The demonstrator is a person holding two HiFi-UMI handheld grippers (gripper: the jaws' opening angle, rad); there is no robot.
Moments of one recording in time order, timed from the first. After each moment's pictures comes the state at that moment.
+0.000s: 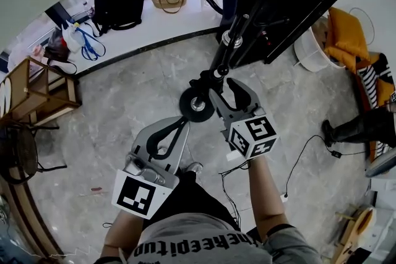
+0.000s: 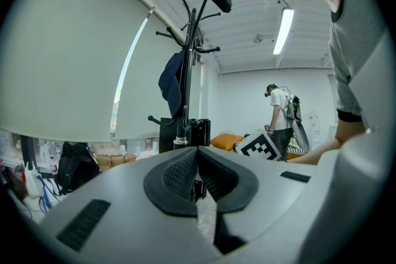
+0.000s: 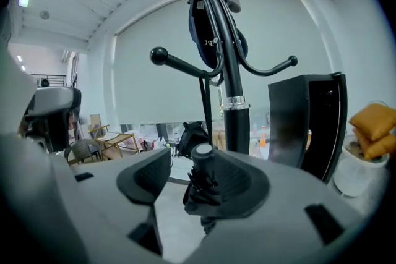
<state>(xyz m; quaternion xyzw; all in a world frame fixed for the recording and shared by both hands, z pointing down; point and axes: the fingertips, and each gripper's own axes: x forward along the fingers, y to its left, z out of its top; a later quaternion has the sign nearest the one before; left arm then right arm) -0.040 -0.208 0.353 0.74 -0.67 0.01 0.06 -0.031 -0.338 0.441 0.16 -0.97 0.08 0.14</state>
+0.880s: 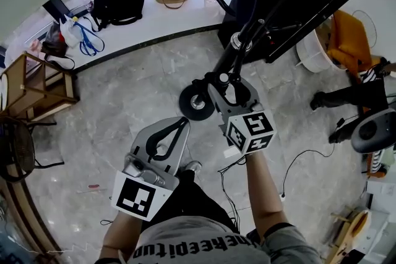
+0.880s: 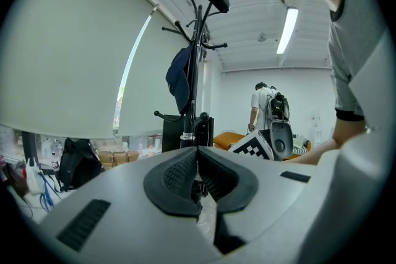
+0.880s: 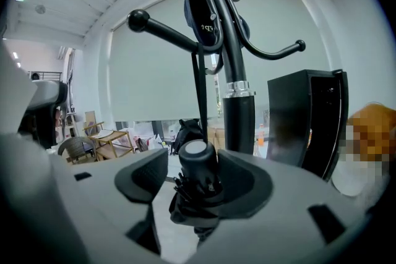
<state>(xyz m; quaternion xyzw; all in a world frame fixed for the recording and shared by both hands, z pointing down) -0.059 -0.217 0.368 0.73 -0.68 0.01 0.07 -0.057 -0.358 0.462 0.18 -0.97 0.08 0.15</state>
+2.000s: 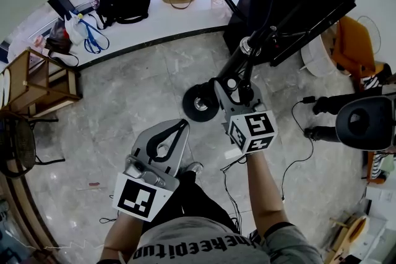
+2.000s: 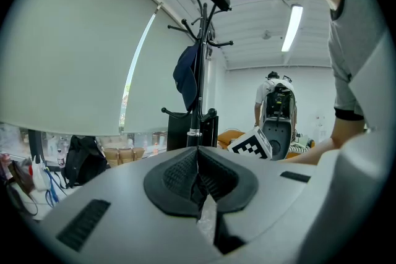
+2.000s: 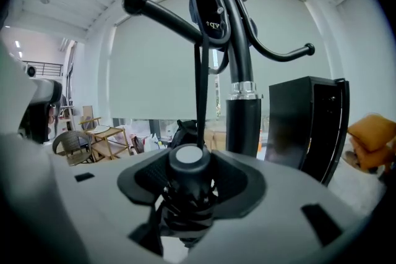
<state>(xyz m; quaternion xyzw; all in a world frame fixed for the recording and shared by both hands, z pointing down) -0.071 -0.210 0.378 0.72 -0.69 0.02 0.08 -0.069 -0.368 0.464 0.19 -0.97 0.05 0.14</state>
